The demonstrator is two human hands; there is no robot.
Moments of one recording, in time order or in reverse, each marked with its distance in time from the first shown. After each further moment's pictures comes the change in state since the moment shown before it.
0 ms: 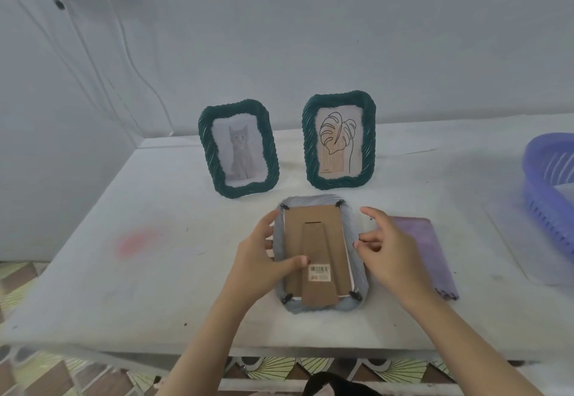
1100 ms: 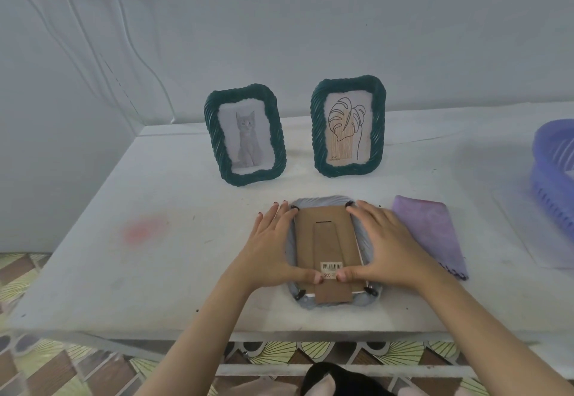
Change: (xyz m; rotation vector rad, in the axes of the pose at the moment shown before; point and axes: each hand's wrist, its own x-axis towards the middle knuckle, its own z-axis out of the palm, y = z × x) left_hand 0.014 -0.019 -0.008 0.630 -0.300 0.183; right_hand 0.007 0.009 0.002 -0.560 -0.388 -0.268
